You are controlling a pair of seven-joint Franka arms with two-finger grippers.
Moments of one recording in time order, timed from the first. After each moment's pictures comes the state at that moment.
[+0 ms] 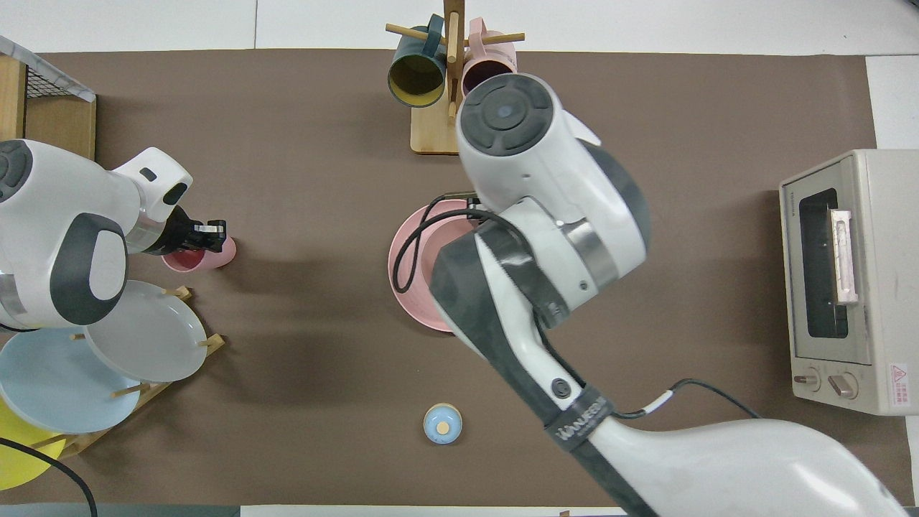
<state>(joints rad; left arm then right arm) -0.08 0.12 -0.02 -2.04 -0.10 2.13 -0.07 0.49 0.39 0.00 -1.37 -0.12 1.63 0.53</state>
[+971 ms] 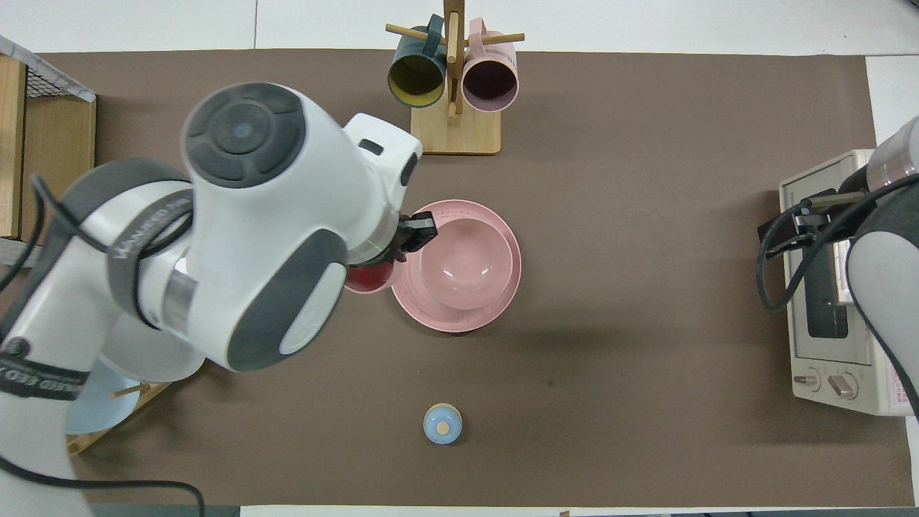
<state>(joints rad) -0.60 0.23 -0.04 -1.50 -0.12 1.74 -0.84 0.17 0.01 -0.13 -1.63 -0.10 1.47 -0.01</state>
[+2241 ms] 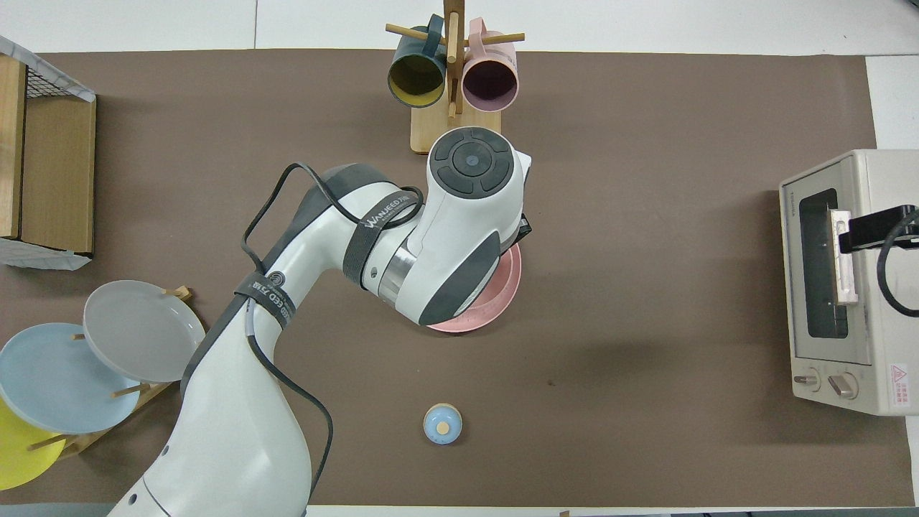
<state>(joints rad) -0.72 0.53 -0.02 -1.36 -0.12 1.88 -1.05 0.16 -0.07 -0.26 -1.65 -0.02 1.53 -0.04</state>
